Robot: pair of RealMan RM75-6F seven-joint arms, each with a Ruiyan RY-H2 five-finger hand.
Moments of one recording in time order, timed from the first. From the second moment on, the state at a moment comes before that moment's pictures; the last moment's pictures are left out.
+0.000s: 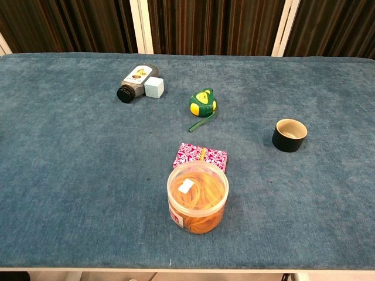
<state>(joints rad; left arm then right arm) -0.12 -1.17 -0.08 -1.62 1.41 1.44 0.04 -0.04 -1.07 -0.03 -1.90 -1.70 1.55 -0.32</state>
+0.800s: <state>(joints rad) -0.11 -1.17 -0.08 -1.64 1.42 1.47 0.07 0.02 -1.08 0.01 -1.84 -1.55 1.42 -0.23</state>
